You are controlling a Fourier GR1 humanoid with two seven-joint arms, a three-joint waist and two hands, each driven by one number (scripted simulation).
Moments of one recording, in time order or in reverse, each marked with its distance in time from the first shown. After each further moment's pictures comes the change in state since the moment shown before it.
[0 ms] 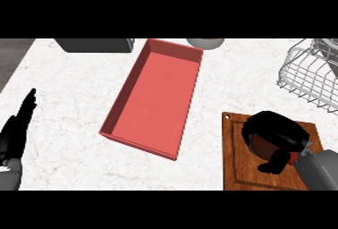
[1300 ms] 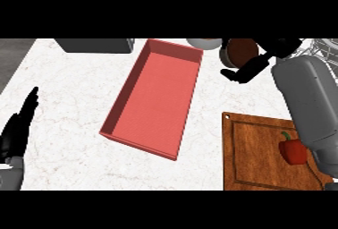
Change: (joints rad) left arm -0.017 -0.019 0.013 0.000 -0.025 -0.018 0.010; right arm -0.700 0.174 -0.312 0.431 -0.177 -0.029 -0.015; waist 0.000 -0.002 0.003
